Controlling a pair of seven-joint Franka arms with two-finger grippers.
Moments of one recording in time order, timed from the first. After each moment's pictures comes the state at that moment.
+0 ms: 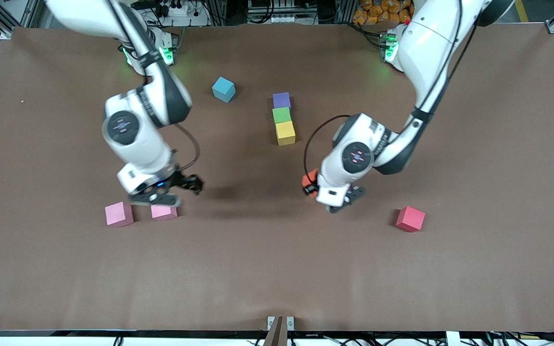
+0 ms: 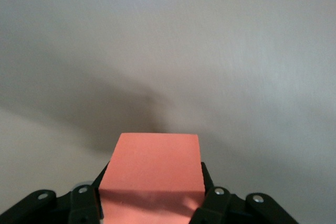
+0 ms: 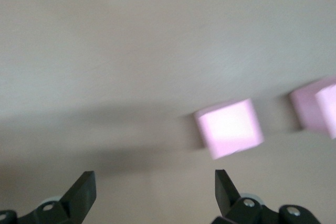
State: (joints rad) left arm -0.41 0.68 -0.27 -1.61 -0.03 2.25 -1.15; right arm 0.36 0.37 -0.06 -1.83 0.00 2.29 0.34
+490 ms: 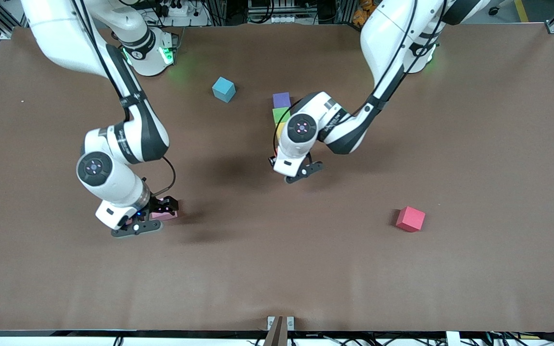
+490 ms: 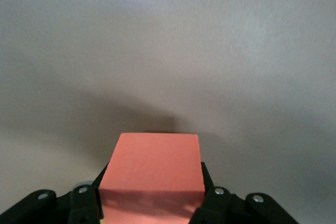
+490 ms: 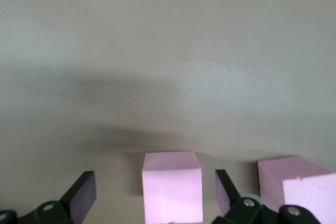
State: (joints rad) left arm -0.57 0.71 -0.27 -1.62 0.00 2.25 -1.20; right arm 0.29 0.55 -0.06 -1.69 -0.01 2.29 0.01
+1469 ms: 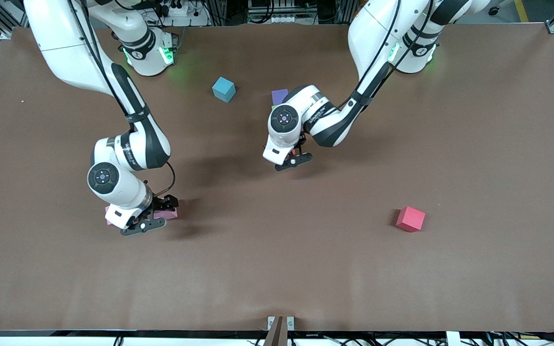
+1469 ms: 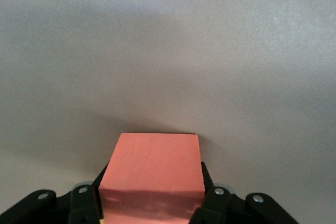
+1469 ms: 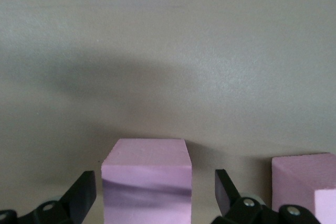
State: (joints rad) left arm -0.64 0.73 -0.27 -1.64 0.03 2.22 -1.18; right arm 0.26 0.59 -0.05 -1.80 0.01 2.40 -0.06
